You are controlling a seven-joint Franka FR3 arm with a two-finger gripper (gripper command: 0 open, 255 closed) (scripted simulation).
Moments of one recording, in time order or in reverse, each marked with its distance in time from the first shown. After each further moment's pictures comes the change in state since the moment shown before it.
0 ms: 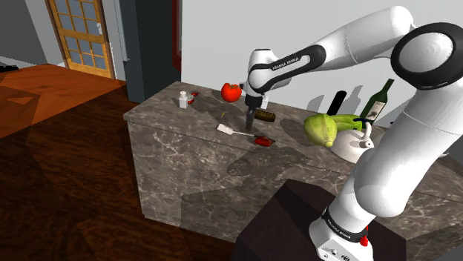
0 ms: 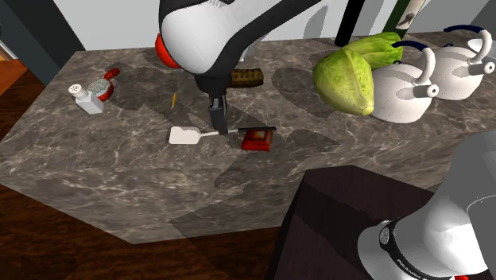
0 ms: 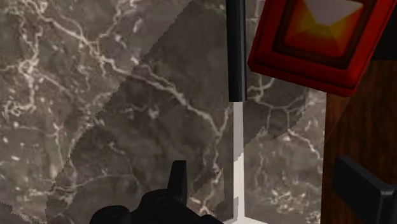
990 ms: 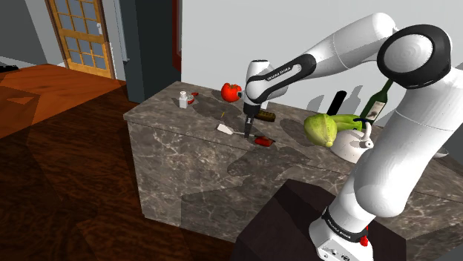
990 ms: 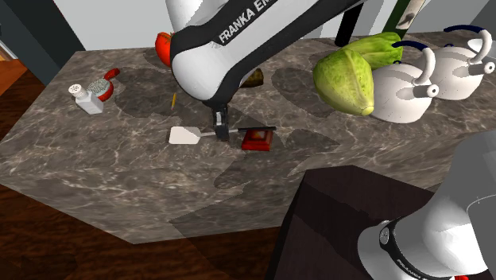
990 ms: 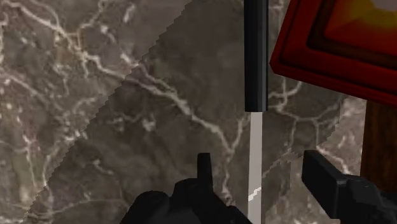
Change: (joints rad) arm -0.004 0.069 -0.005 -0.036 0.015 0.104 -0.025
